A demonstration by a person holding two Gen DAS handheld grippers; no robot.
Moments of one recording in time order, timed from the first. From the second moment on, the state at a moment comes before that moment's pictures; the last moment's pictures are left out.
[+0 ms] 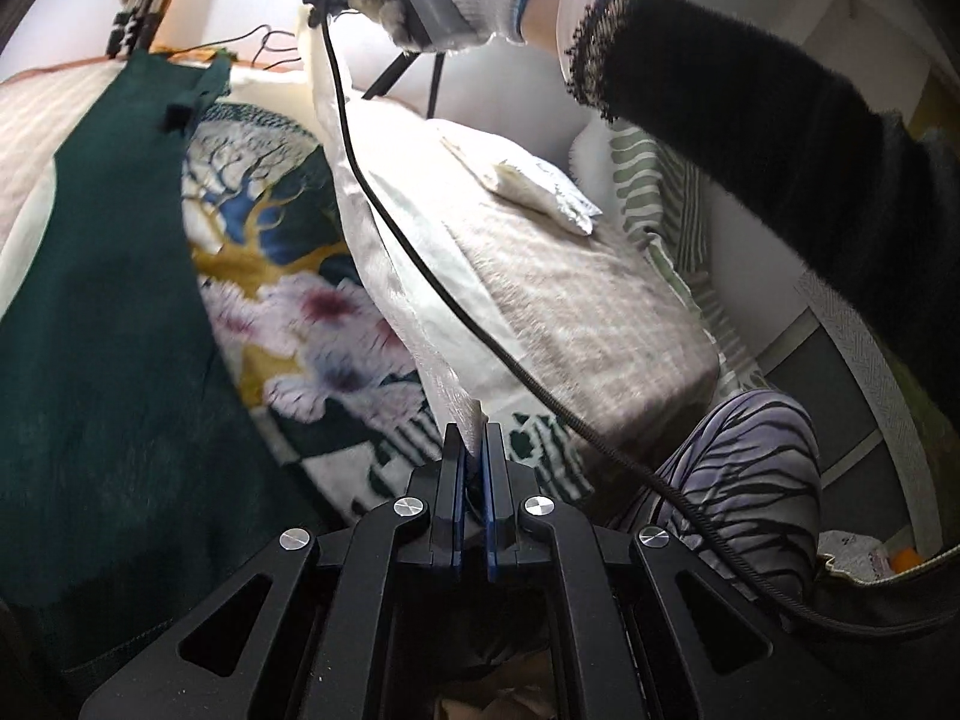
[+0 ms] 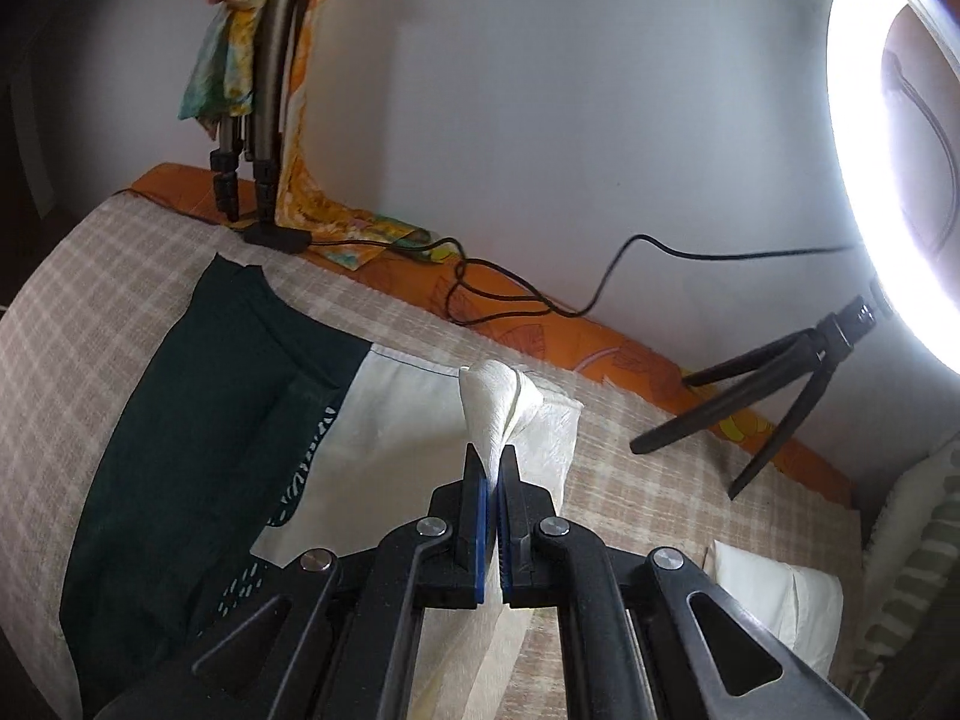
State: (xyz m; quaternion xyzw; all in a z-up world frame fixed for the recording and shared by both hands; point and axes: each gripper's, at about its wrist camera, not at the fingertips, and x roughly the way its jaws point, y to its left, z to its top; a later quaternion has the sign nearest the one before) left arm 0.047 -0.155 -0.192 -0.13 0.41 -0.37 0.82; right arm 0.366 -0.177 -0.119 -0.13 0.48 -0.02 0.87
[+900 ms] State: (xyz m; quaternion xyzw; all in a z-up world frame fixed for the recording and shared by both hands) left arm 0.050 -0.123 -0.195 -0.15 0.43 -0.34 0.82; right arm 0.372 -0.113 -0.130 -0.07 0.50 0.07 0.86
